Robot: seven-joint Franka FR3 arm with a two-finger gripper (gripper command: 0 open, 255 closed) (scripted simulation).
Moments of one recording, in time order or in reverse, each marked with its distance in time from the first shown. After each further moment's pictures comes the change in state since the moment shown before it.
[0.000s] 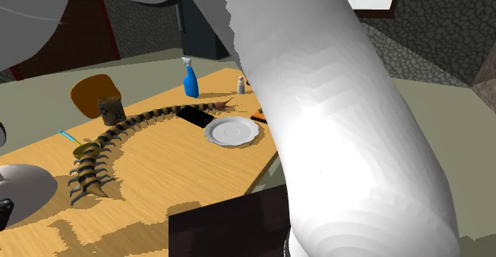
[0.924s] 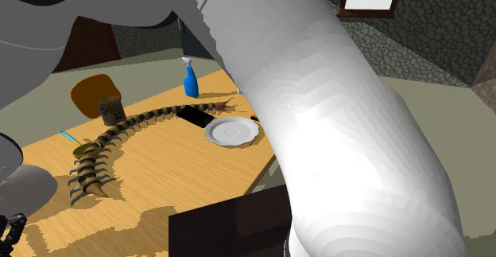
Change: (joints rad) arm 0.025 0.099 -0.037 0.029 -0.035 0.071 0.020
